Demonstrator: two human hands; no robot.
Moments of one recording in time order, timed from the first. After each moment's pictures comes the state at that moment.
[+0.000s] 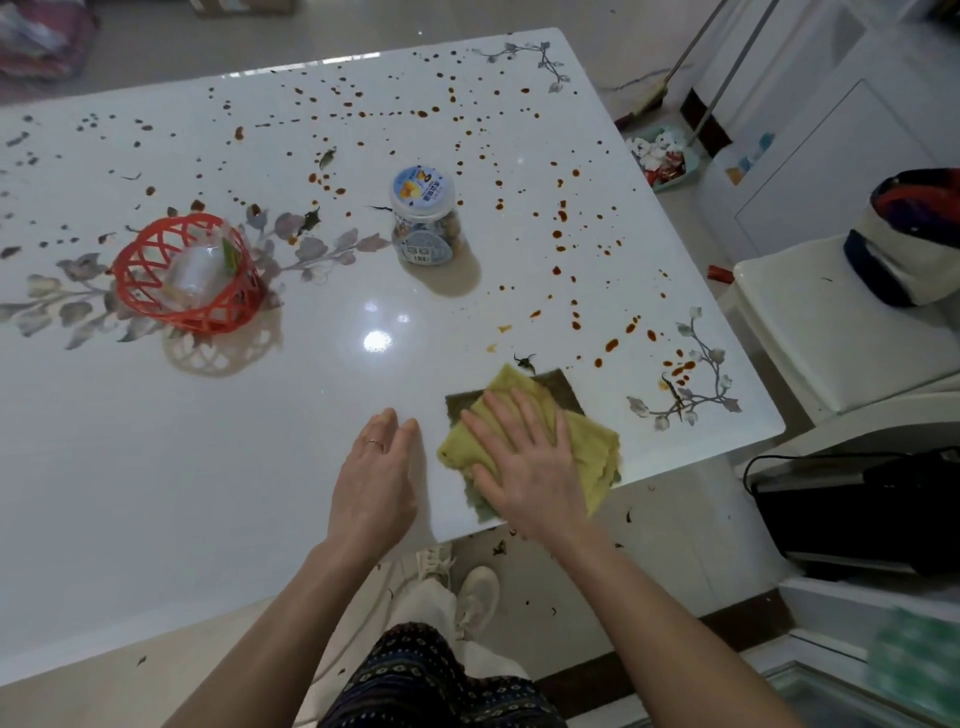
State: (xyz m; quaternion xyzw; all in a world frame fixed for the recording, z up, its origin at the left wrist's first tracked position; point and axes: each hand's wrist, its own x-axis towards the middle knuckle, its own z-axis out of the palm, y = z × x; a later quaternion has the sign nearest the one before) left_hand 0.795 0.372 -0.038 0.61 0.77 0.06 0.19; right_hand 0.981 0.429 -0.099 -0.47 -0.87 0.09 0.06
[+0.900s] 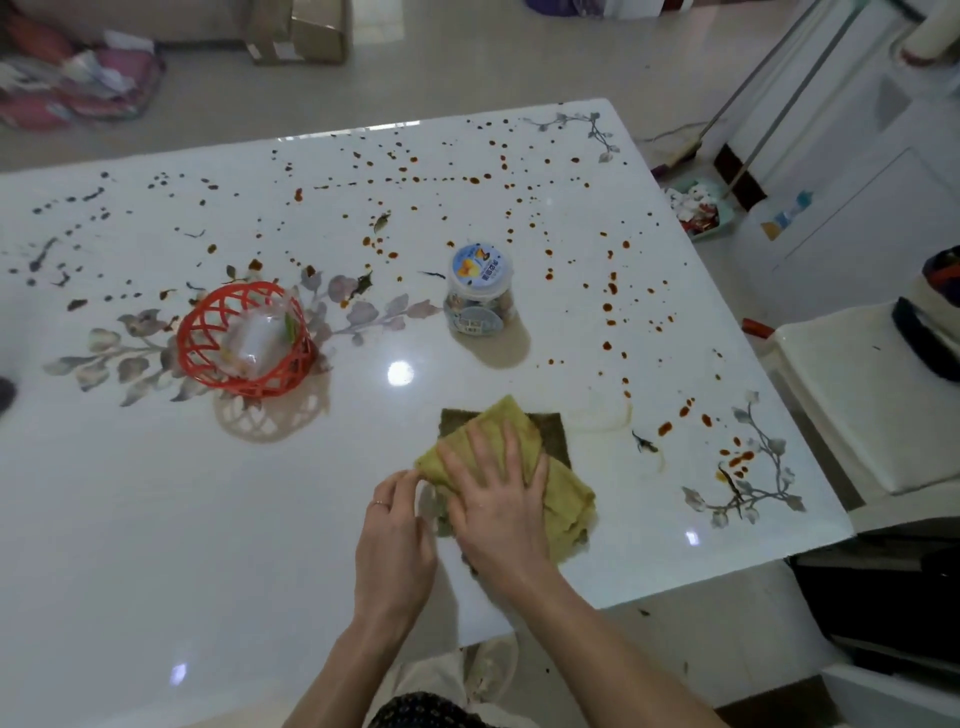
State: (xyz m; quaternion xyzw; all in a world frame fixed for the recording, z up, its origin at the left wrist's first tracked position) left_hand 0.770 0.391 -0.031 0.50 0.80 0.26 0.22; right_hand 0.880 0.454 -0.088 -0.51 -0.85 0.13 0.04
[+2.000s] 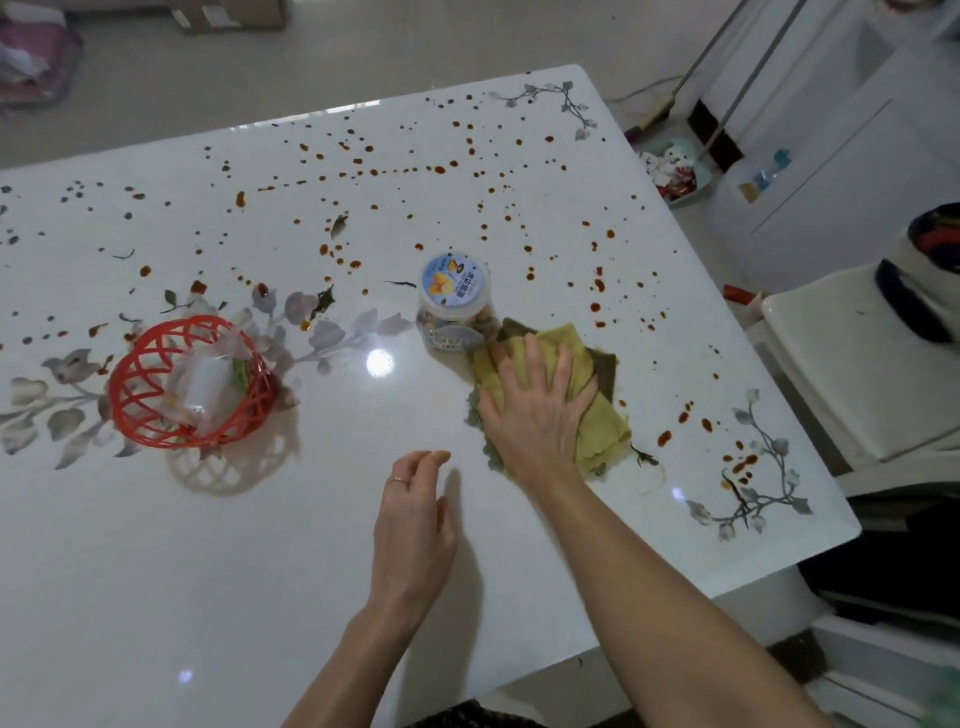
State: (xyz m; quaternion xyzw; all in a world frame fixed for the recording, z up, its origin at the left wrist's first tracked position) left_hand 0.767 0.458 -0.030 0.54 0.76 0.24 0.25; right_hand 0.878 0.588 -0.095 -0.65 -0.76 0.06 0.03
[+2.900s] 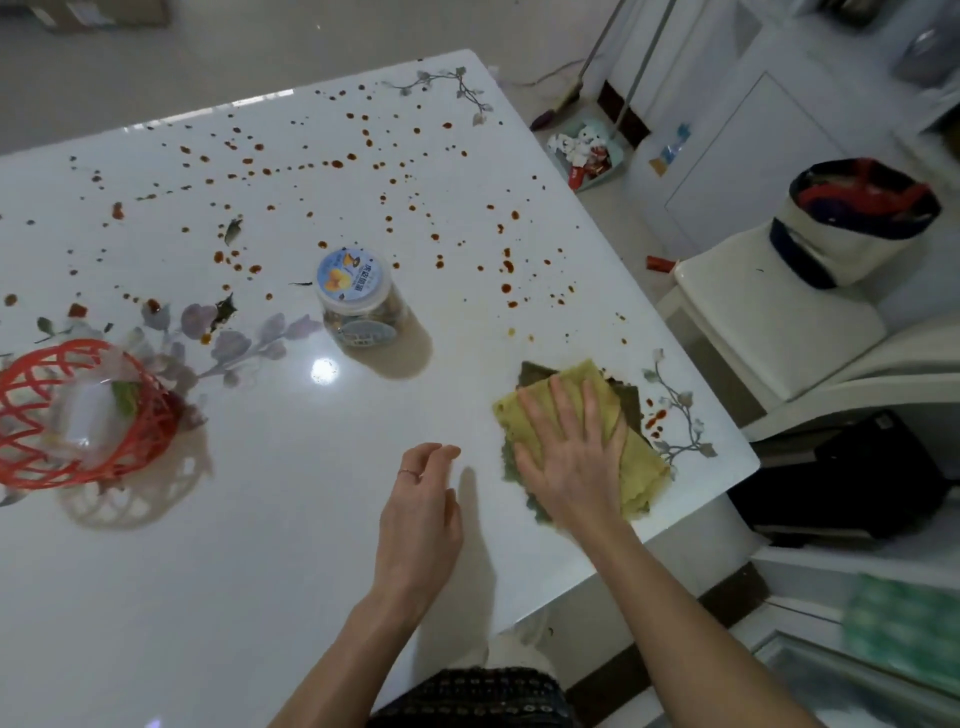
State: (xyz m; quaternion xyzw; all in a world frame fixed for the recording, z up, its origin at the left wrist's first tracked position) left_hand 0.826 0.469 -0.025 0.62 0.69 0.23 0.30; right_hand 1.013 0.525 -0.098 -0.65 -0.76 0.03 0.02
